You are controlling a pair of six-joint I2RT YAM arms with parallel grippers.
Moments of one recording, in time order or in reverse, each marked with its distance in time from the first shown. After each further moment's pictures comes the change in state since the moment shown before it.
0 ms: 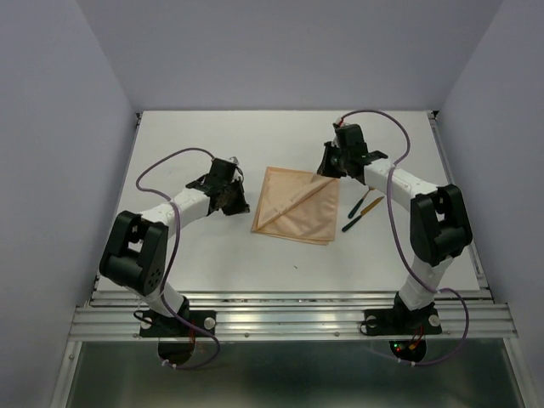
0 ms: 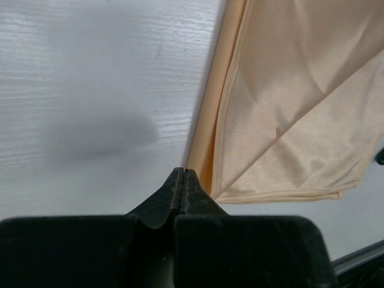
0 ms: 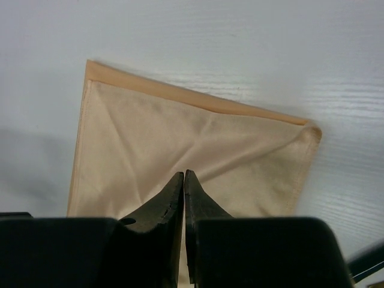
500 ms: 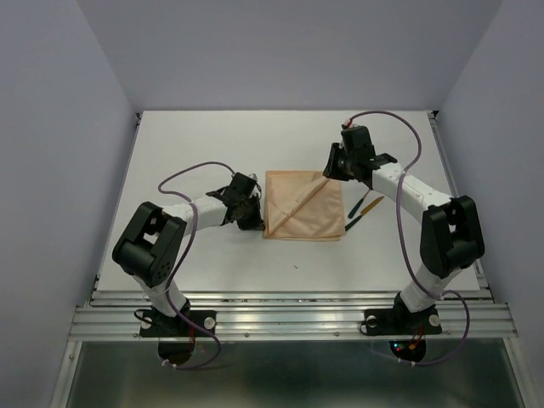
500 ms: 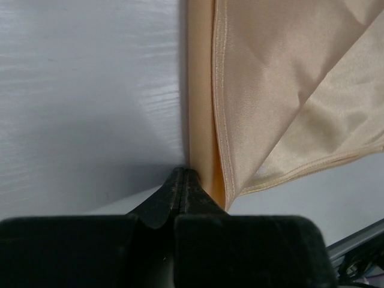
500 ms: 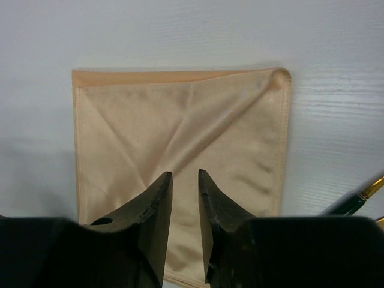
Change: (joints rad) left arm -0.122 0.113 -0.053 0.070 0.019 -0.068; right arm 0.005 -0.108 -0.066 -0.065 0.079 0.020
